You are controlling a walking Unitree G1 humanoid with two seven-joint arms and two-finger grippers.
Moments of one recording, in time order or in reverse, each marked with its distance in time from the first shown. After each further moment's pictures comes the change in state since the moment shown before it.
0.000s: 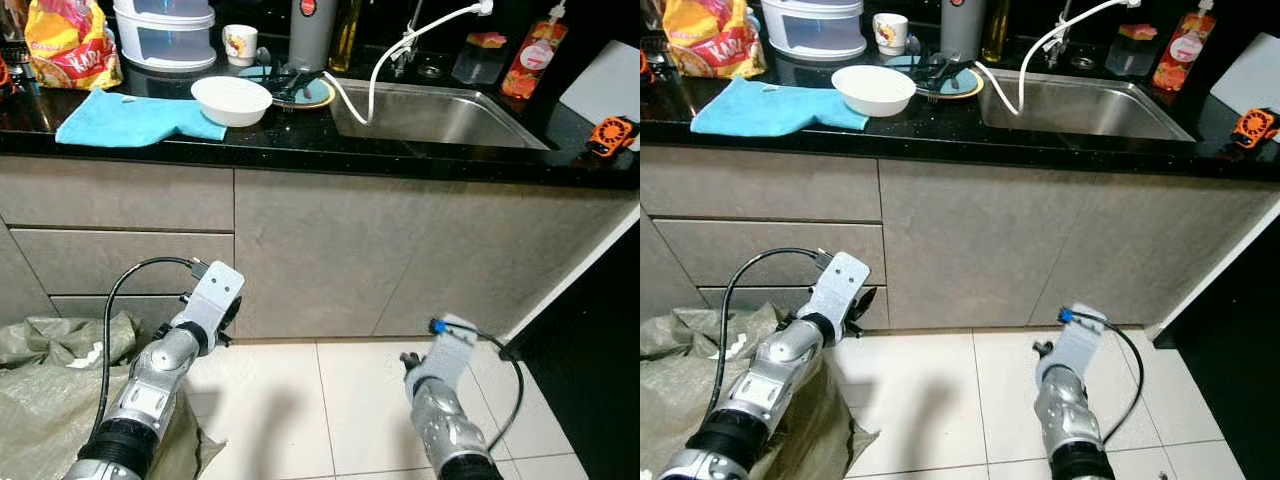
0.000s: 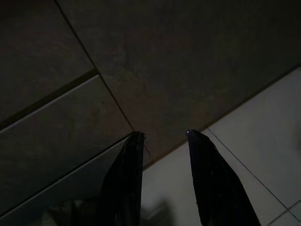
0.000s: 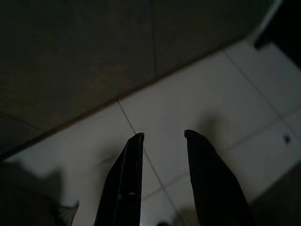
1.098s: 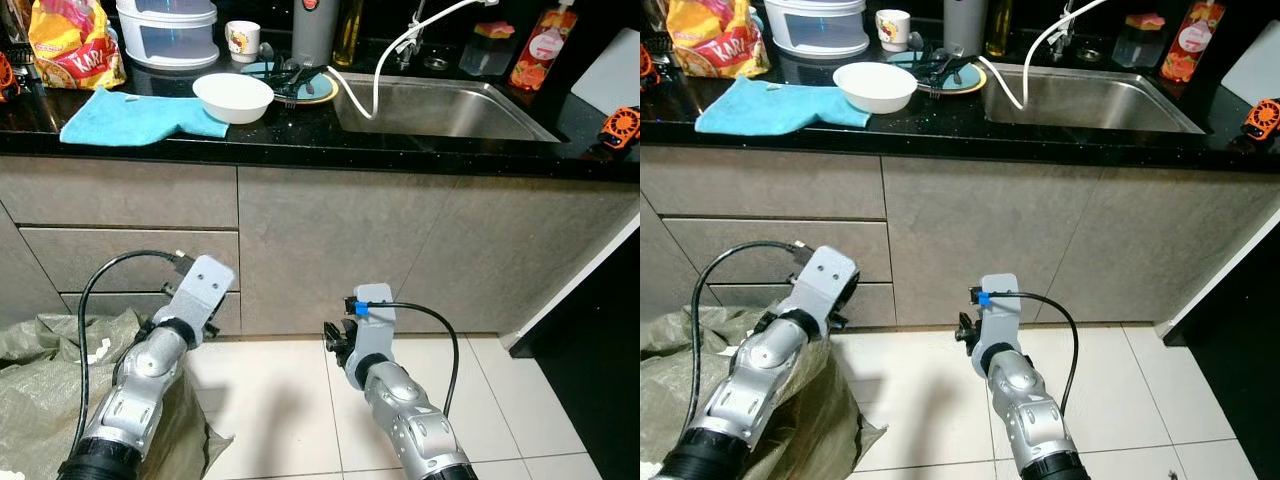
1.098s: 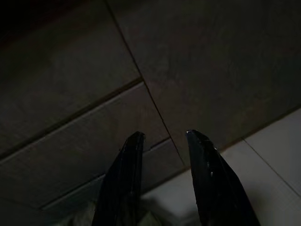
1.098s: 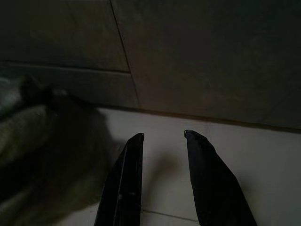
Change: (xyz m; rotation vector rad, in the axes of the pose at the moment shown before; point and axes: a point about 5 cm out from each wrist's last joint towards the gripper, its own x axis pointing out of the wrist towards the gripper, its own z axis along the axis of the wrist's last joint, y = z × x) left arm -0.021 0.015 0.013 0.048 -0.067 0.140; right arm -0.043 0.071 0.005 -0.303 -0.055 0.554
